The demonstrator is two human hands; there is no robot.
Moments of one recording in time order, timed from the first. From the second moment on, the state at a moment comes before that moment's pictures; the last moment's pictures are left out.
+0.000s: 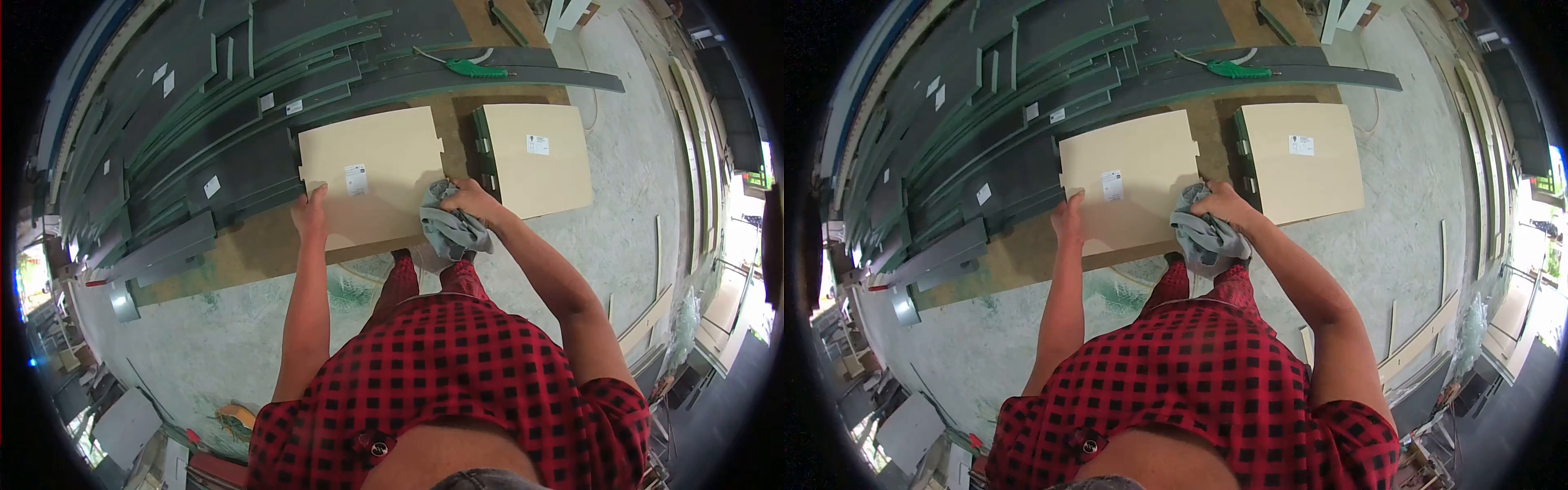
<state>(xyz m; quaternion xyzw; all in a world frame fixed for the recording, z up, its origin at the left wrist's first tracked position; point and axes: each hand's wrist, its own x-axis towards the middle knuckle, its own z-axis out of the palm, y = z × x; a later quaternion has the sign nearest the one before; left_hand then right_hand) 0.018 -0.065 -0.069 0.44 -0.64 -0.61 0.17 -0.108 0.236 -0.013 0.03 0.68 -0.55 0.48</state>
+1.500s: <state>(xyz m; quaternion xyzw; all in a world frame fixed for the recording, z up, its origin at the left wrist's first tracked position) 0.000 0.209 -0.093 0.16 -0.77 -0.61 0.00 -0.136 0.386 0.043 -0.19 0.86 -0.47 0.08</state>
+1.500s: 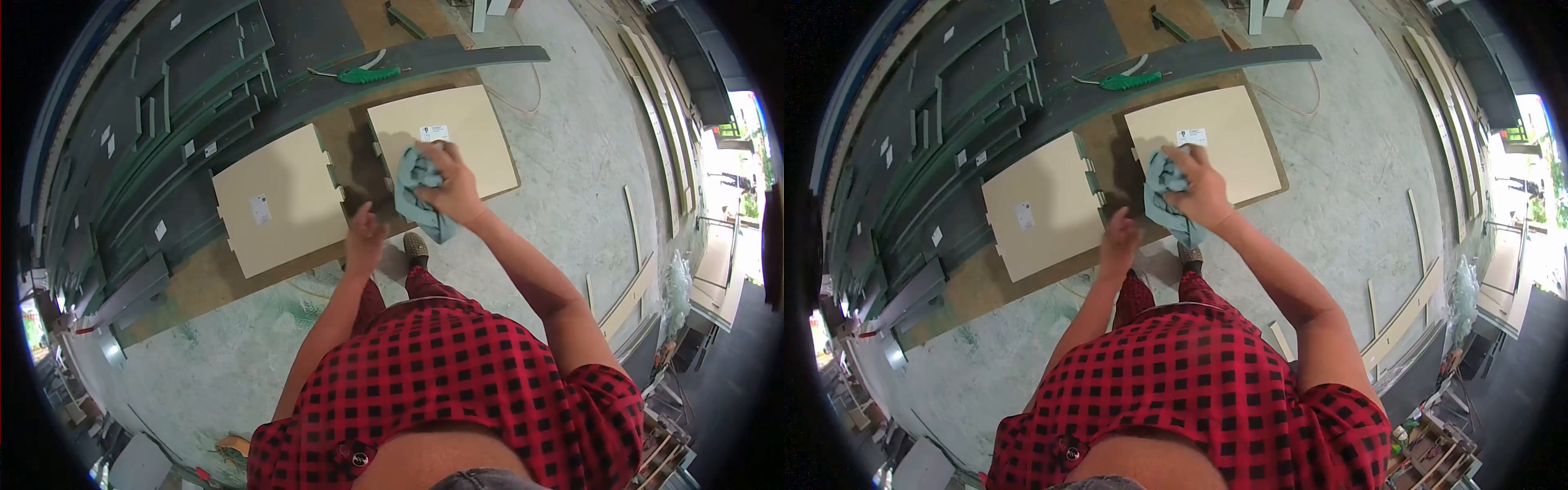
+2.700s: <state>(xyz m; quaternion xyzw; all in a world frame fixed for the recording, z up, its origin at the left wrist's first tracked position) -0.035 0.278 -0.082 0.21 -0.70 -0.68 -0.05 -0.140 0.427 0.003 -0.24 0.90 -0.36 0.03</state>
